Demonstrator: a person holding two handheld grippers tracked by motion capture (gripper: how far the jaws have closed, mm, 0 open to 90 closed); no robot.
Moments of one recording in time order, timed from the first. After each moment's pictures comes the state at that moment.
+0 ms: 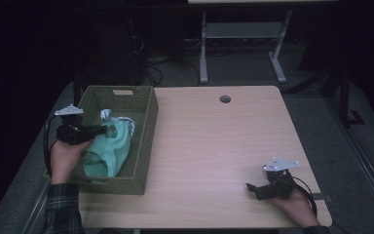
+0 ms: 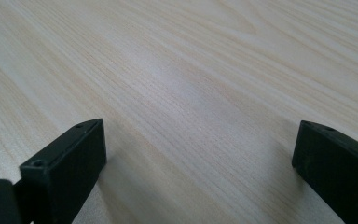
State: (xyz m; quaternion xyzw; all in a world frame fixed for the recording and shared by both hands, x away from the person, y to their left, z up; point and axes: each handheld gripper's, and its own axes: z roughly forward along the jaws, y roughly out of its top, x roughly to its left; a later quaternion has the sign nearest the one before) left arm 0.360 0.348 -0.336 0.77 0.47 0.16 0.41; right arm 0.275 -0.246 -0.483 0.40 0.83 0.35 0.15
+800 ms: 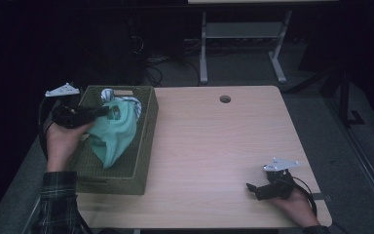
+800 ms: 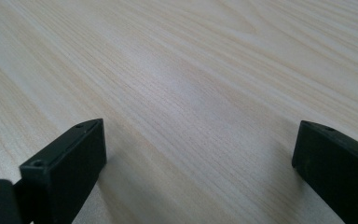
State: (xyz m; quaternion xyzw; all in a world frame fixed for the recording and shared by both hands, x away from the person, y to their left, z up) left arm 0.364 0.325 -0.273 0.76 0.42 0.18 0.46; right arm 0.275 -0.246 -0.483 0.40 0.83 0.35 0.15
